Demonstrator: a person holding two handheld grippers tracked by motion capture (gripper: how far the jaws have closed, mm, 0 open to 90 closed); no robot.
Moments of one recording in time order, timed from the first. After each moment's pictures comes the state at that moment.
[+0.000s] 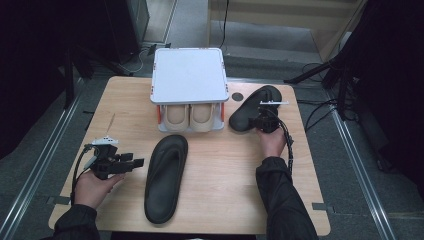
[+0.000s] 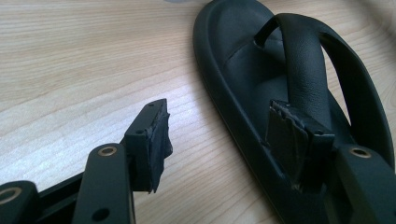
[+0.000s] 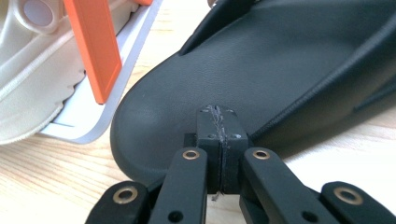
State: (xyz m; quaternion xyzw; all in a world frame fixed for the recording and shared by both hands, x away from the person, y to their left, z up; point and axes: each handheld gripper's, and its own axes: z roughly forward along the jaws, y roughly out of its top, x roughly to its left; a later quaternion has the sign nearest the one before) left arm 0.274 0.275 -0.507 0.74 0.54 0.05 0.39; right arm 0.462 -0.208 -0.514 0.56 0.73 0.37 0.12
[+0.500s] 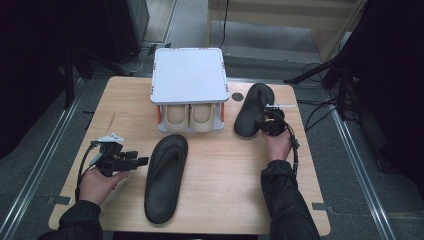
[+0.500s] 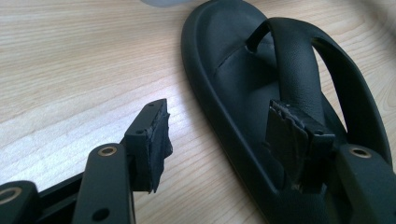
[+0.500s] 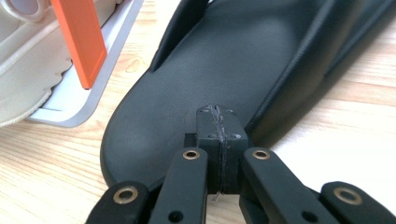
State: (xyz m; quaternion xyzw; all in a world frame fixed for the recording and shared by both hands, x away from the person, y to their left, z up) left arm 0.284 0.265 -0.506 0.76 0.52 0.05 0.39; right arm 0.452 -0.226 -0.513 0.57 0.73 0.36 0.12
